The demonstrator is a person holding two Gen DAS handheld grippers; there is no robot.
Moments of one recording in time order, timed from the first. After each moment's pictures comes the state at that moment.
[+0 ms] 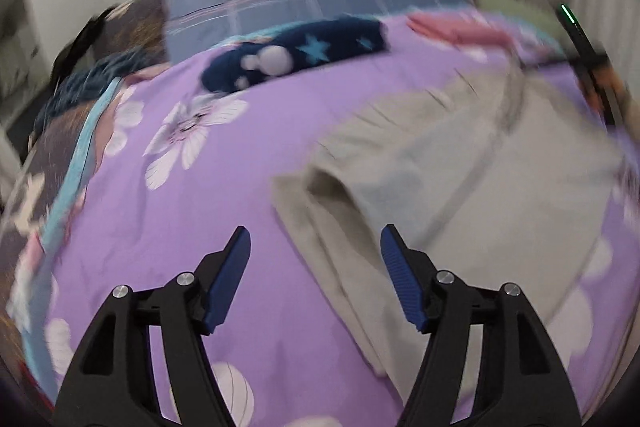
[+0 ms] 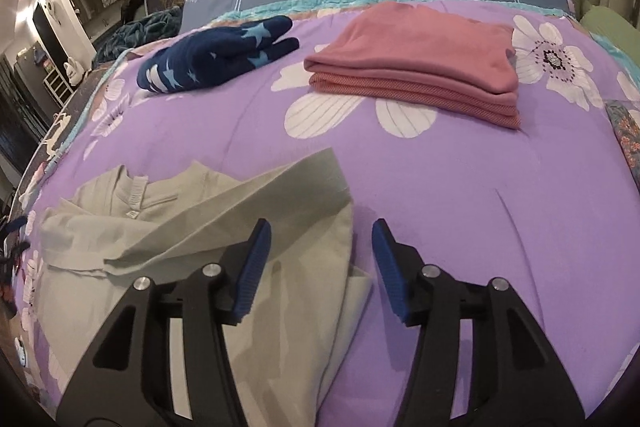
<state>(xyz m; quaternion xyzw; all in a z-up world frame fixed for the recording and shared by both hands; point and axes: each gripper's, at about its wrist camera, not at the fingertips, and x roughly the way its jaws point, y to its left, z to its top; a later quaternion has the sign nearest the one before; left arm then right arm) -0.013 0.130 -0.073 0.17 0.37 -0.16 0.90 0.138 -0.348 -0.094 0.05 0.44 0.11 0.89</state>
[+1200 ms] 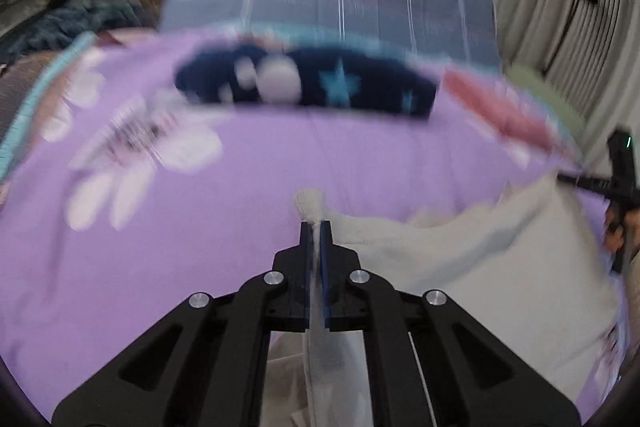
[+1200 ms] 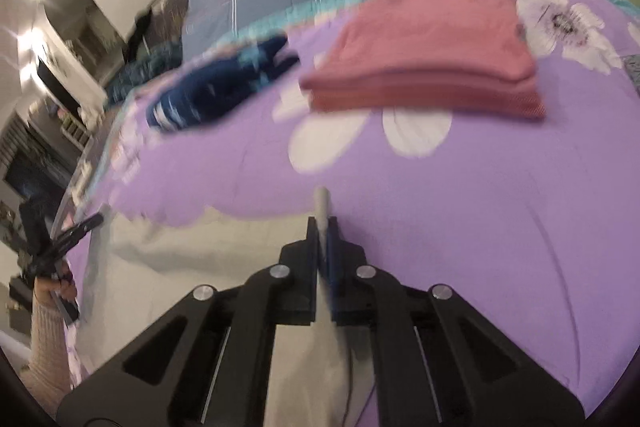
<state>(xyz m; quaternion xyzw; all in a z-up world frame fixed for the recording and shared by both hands) 0.140 0.131 -0.071 -0.04 0.36 -0.15 0.92 0.157 -0.363 -0.087 0.16 0.41 0.13 0.89</state>
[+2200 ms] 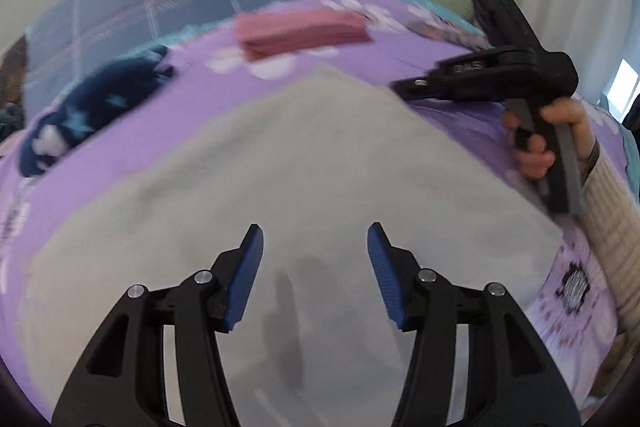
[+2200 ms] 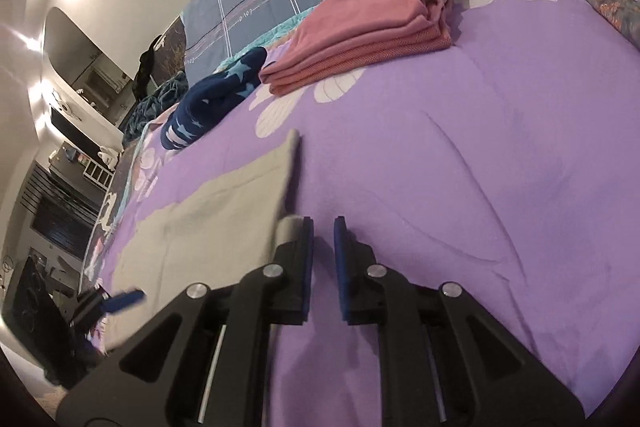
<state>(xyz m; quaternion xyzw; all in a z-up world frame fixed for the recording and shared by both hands) 0.018 -0.161 -0.099 0.15 0.39 -0.30 0.86 0.109 -0.420 -0.133 0.24 0.41 0.14 0.87</state>
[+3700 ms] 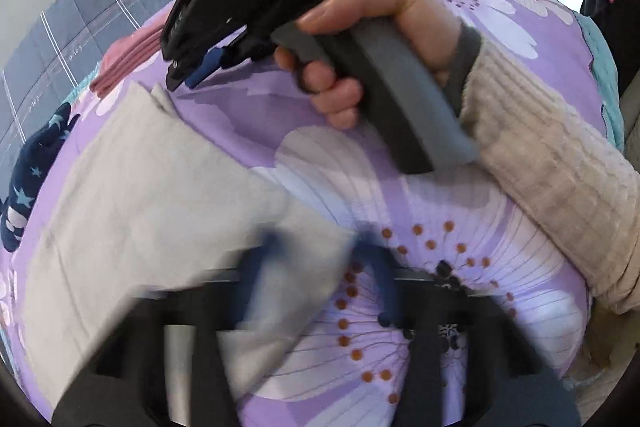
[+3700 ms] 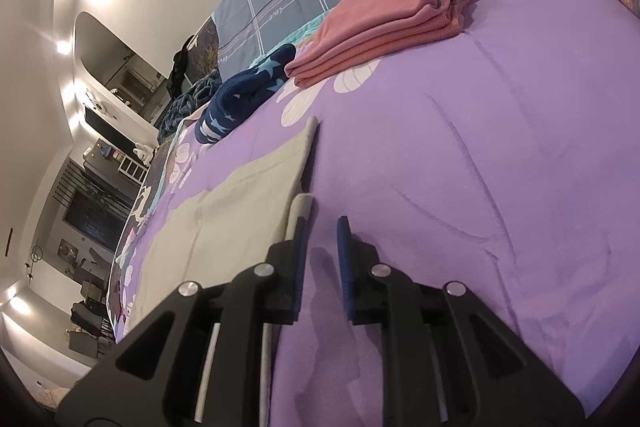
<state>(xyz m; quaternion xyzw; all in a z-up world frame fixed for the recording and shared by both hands) -0.093 -0.290 -0.120 0.28 0.41 -0.36 0.79 0.089 -0.434 -0.130 0.27 0.40 0.21 0.85</state>
